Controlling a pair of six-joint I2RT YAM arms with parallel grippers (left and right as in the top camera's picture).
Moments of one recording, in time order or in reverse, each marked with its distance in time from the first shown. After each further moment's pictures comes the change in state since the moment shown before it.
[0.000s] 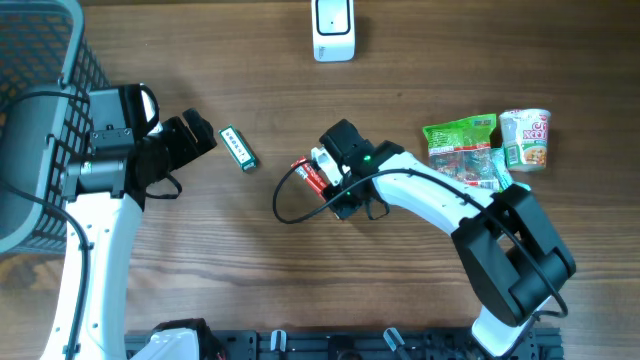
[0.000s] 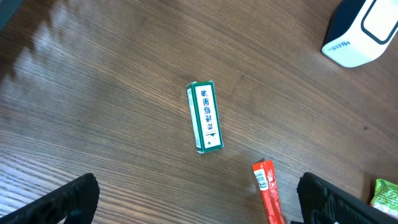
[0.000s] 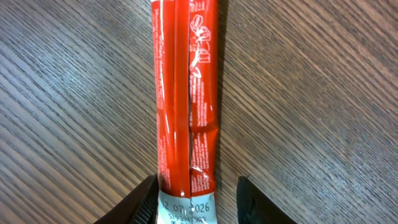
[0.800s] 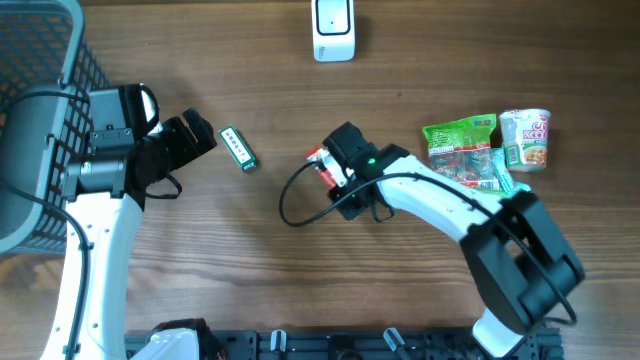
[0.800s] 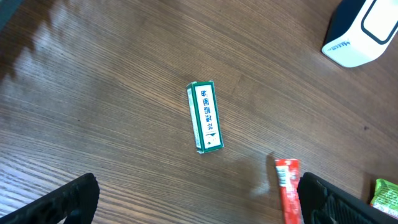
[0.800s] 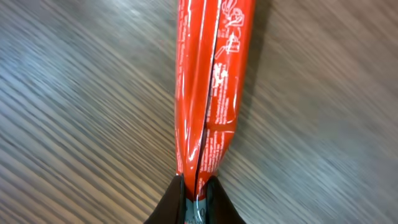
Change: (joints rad) left arm 0.000 0.000 0.000 0.000 0.000 0.000; right arm -0.003 -0.056 -0.032 -0.011 0.111 0.000
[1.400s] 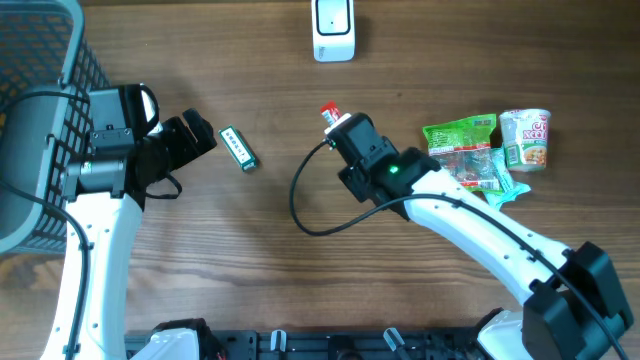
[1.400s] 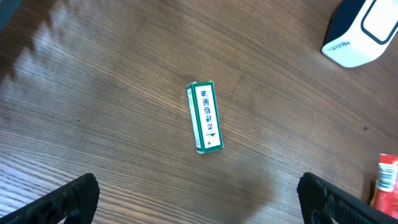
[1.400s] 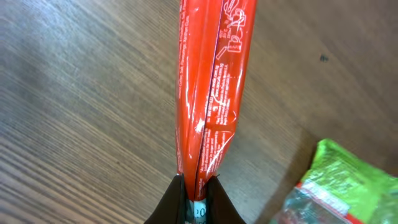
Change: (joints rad) left arm 0.000 0.000 0.000 0.000 0.000 0.000; right arm 0.032 -0.218 0.045 -0.037 0.330 -0.068
